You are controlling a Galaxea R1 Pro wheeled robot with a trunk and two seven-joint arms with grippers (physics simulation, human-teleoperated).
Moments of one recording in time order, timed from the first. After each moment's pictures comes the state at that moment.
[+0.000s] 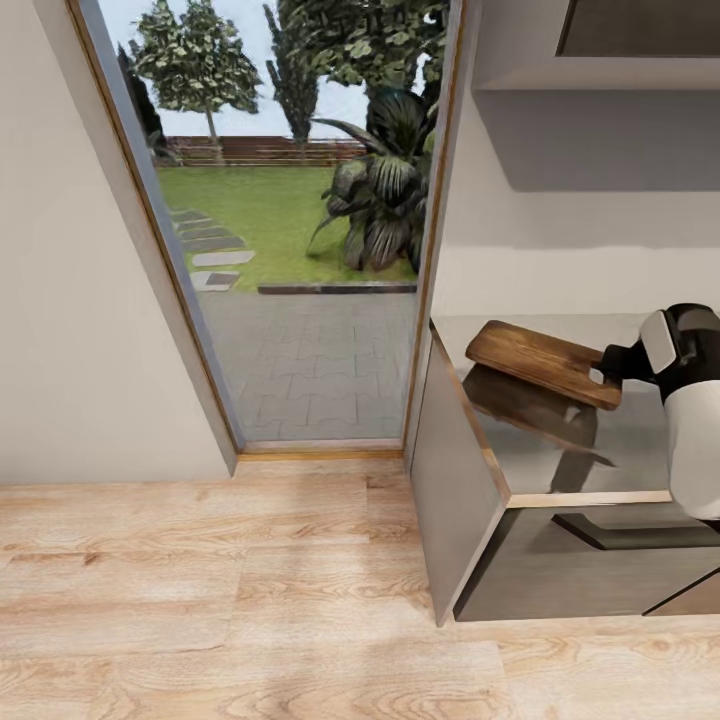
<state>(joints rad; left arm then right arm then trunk) 0.01 0.02 0.00 -0.38 0.00 -0.32 0.00 -1.43 -0.33 -0.32 -0.53 -0.03 0.98 -0.27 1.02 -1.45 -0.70</state>
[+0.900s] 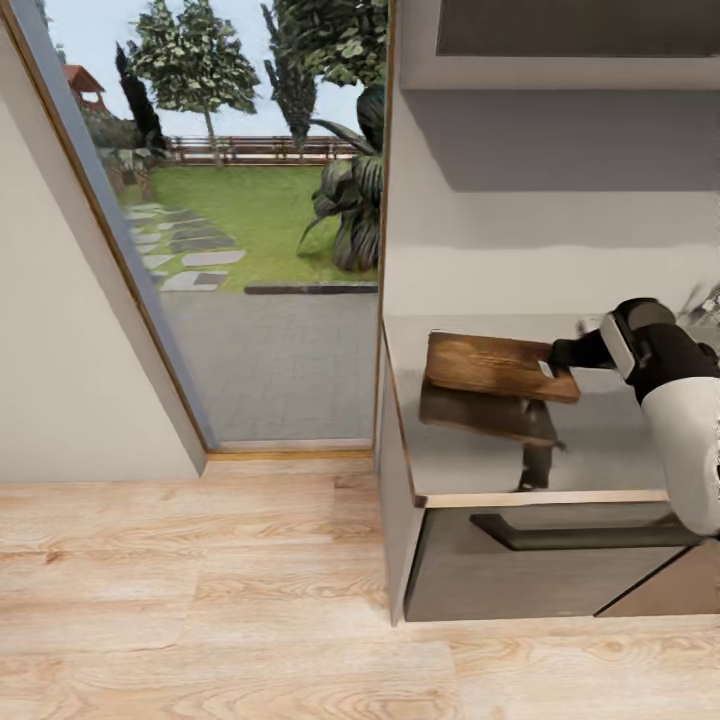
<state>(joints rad) 0.01 0.00 0.00 -0.34 0.00 -0.32 0.00 -1.43 -0.32 0.04 -0.54 -0.03 0.98 0.11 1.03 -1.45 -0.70</state>
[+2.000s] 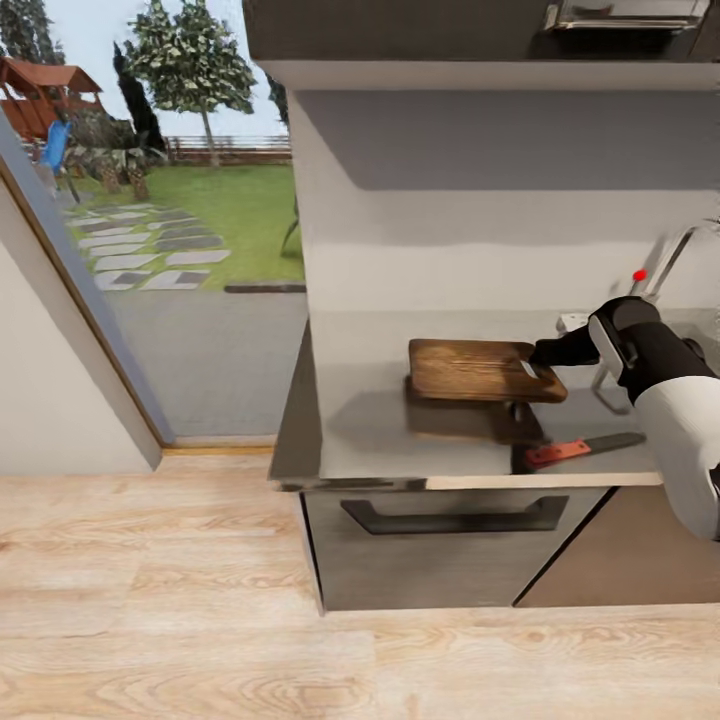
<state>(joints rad) 0.01 0.00 0.00 -0.34 0.00 -0.32 0.00 -1.43 -0.32 0.14 -0.56 -0.02 0.98 0.26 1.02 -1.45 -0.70</state>
